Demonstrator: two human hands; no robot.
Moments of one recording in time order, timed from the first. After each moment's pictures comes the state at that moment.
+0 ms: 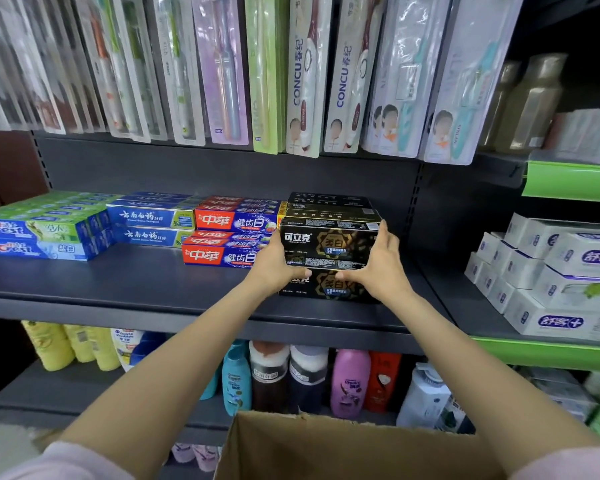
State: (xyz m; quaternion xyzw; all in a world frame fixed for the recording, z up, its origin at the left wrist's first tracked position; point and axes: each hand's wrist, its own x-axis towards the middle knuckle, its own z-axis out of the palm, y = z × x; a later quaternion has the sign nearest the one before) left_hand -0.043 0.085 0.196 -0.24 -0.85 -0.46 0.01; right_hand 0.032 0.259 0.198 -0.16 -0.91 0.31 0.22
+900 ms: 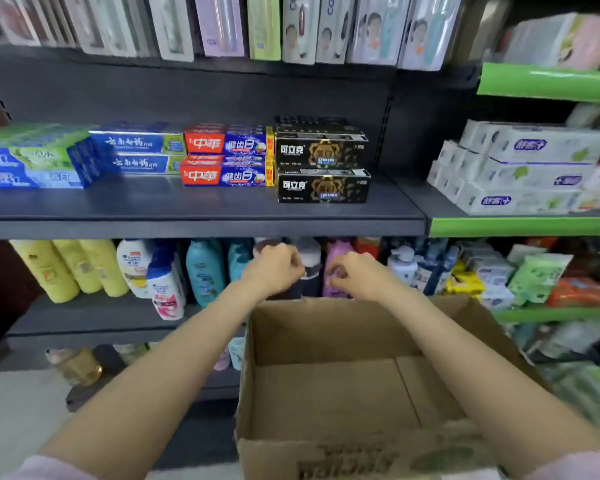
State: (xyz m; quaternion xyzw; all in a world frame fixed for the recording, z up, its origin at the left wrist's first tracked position) left_hand 0.075 0.012 0.125 -0.32 -0.91 -0.26 -0.07; right_hand 0.175 0.149 0.141 -0.14 -0.98 0.16 0.00
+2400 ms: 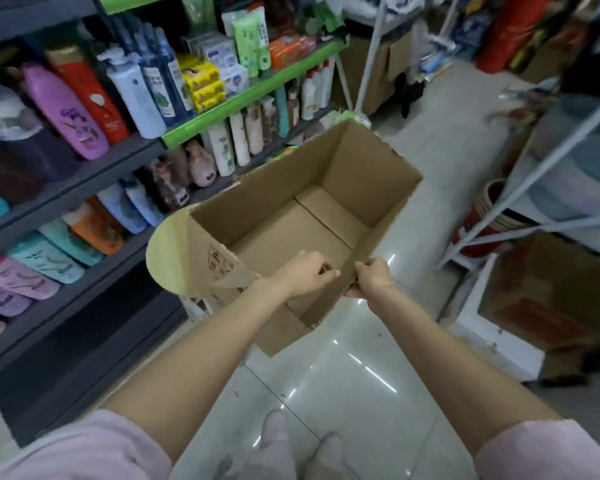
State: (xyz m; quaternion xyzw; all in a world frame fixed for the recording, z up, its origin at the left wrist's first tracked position) left_hand 0.518 0.008 -0.039 -0.70 -0.62 -0.07 -0.36; right_hand 0.652 0.041 -0.075 -0.70 -0.37 0.56 0.24
